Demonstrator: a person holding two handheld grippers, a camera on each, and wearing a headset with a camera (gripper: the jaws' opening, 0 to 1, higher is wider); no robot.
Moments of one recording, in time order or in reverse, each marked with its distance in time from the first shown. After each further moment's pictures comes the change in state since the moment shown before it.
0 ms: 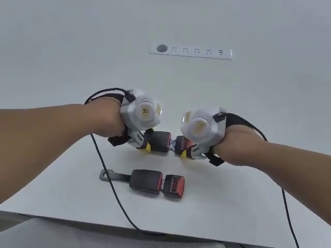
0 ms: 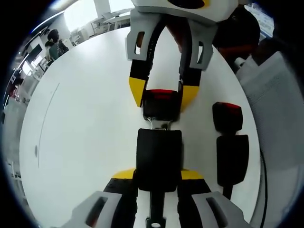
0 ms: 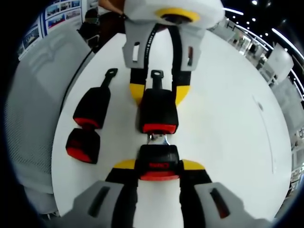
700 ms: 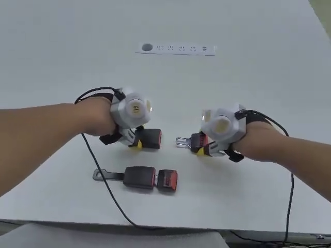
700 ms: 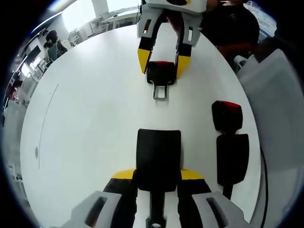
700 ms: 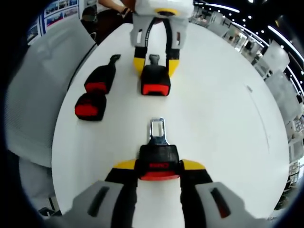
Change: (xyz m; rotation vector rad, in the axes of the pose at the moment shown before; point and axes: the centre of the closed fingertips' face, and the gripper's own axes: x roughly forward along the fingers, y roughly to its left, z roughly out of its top) left arm 0.000 -0.002 0.001 0.016 0.018 0.004; right arm -0.039 0.001 -0.071 0.031 0.037 -0.041
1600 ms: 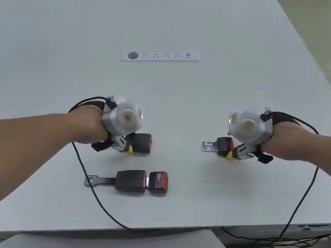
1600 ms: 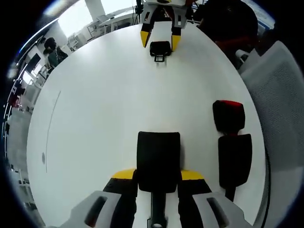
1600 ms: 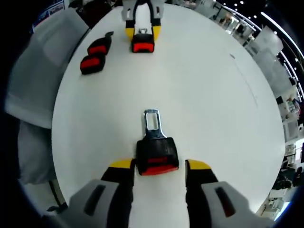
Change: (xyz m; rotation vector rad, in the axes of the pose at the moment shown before) left arm -0.009 -0.006 0.014 0.029 -0.029 0.088; right arm -0.044 -0.001 -0.084 0.123 0.142 -0.068
